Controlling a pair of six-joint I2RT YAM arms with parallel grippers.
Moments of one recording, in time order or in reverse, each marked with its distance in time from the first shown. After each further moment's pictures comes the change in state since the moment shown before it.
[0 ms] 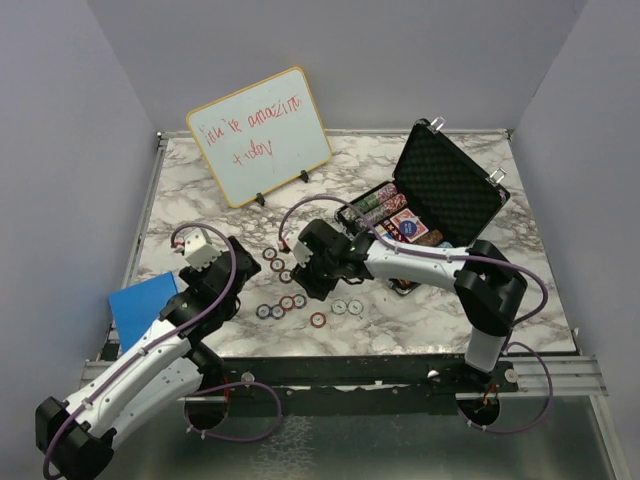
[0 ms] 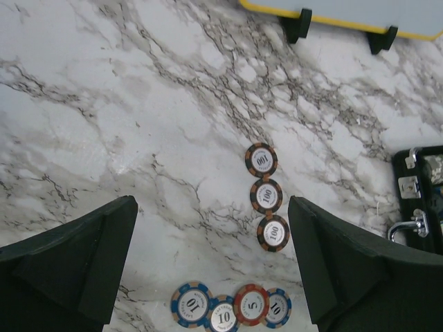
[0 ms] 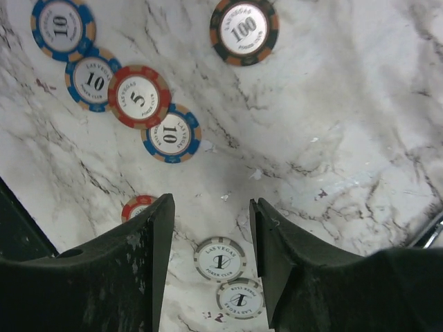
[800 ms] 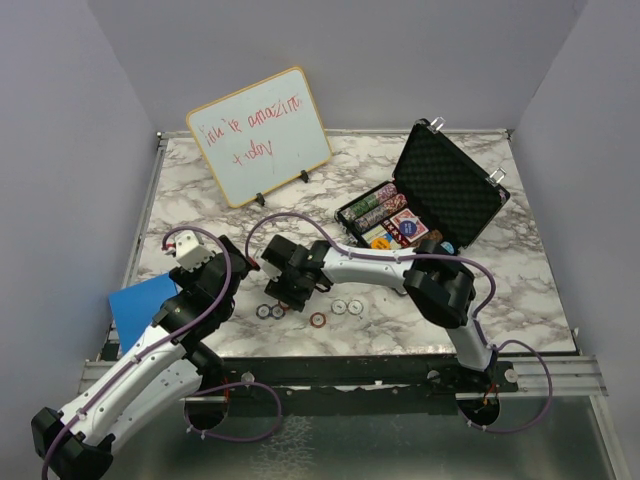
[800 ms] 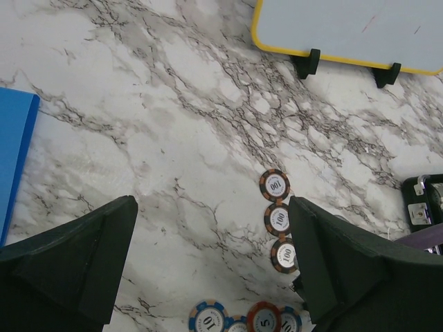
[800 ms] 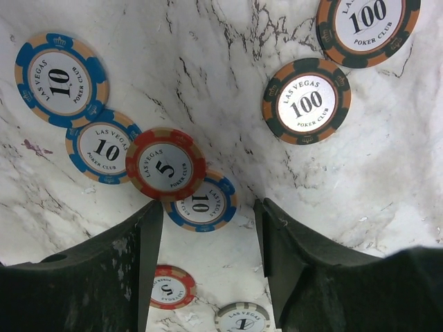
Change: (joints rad) left arm 0.005 -0.068 0.017 -0.031 -0.113 0.049; right arm 0.122 0.301 0.279 -0.149 0.111 -0.026
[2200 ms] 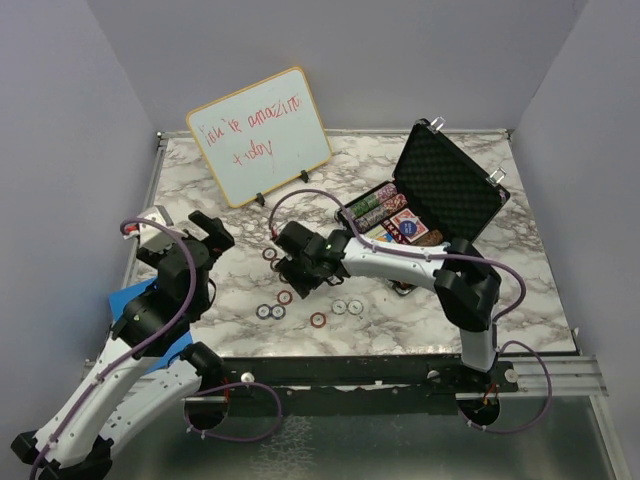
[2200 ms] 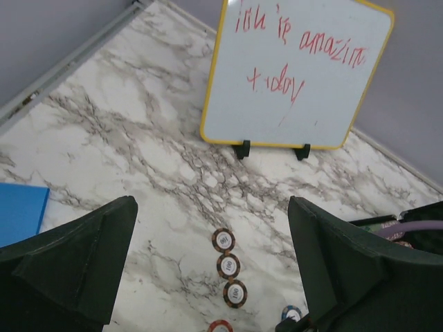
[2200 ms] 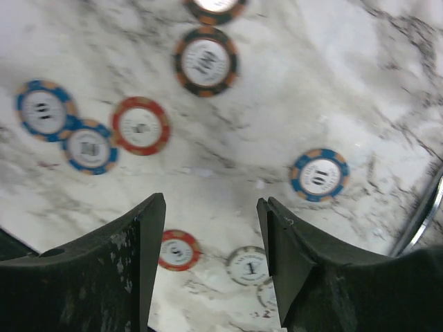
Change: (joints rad) left arm 0.000 -0.050 0.277 -0.039 -0.049 0.185; right arm -0.062 -0.150 -0.071 -0.041 0.120 0.301
